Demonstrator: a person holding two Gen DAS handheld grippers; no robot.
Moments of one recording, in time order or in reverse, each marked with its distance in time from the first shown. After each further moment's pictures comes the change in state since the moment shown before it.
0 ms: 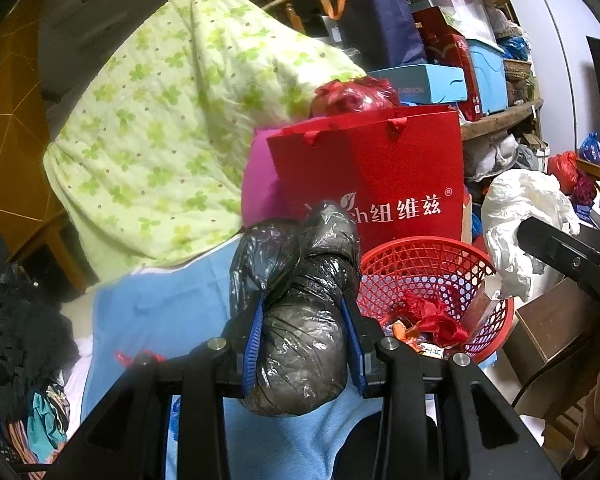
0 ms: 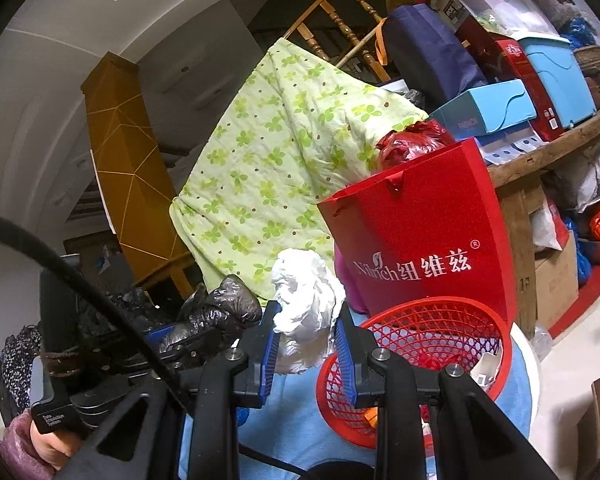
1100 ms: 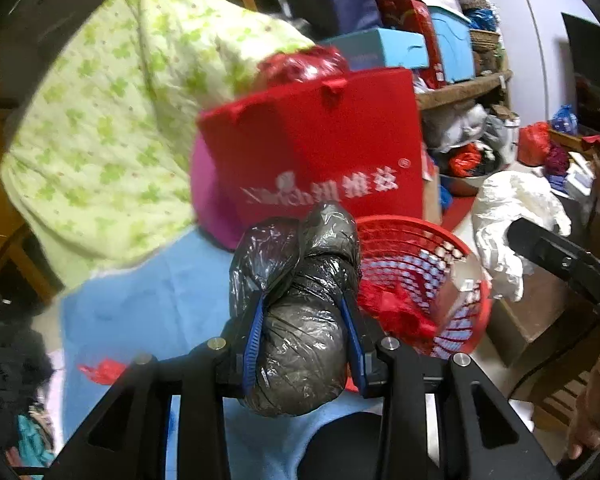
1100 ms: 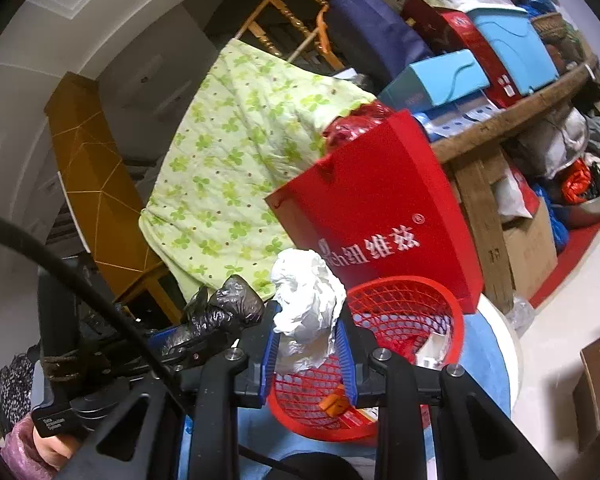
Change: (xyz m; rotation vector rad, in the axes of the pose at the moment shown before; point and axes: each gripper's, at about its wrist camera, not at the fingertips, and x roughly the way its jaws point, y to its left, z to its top) left arm 0.046 -0.050 0.006 0.068 0.097 -0.147; right arm 0.003 -0.069 -0.006 0.124 0.026 -0.094
